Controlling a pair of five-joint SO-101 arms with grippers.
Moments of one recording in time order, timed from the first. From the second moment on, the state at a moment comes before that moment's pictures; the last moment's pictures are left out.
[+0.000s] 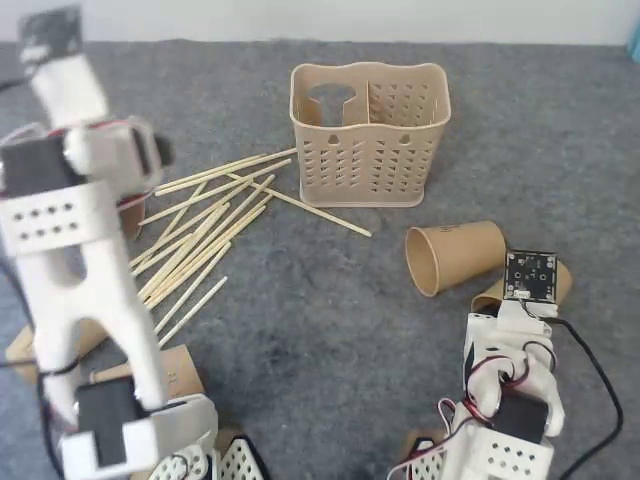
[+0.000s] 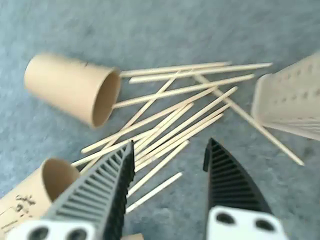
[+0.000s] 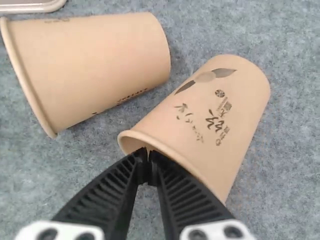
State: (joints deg) left arm -21.5 -11.3 -11.6 96.7 8.3; right arm 13.5 -102.9 88.3 70.3 10.2
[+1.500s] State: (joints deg) left arm -43.3 -73.5 75.5 58.0 -0.8; right arm 7.2 -103.6 76.7 75.3 32.1
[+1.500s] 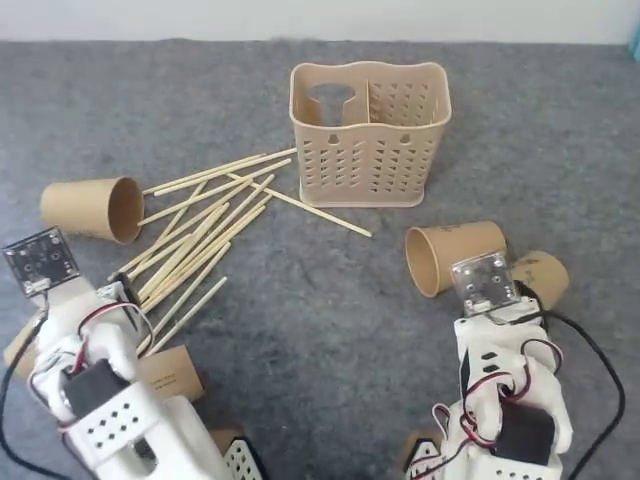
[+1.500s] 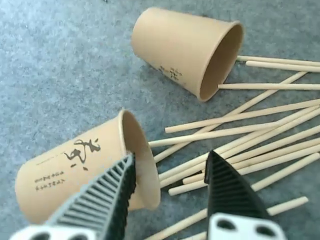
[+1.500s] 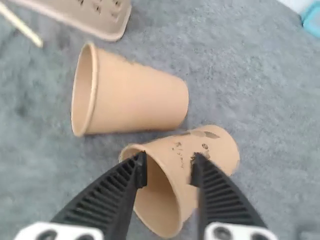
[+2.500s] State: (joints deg) left arm -43.7 -56.9 75.5 48.0 0.9; right arm 17.3 -76.2 75.5 66.4 44.1
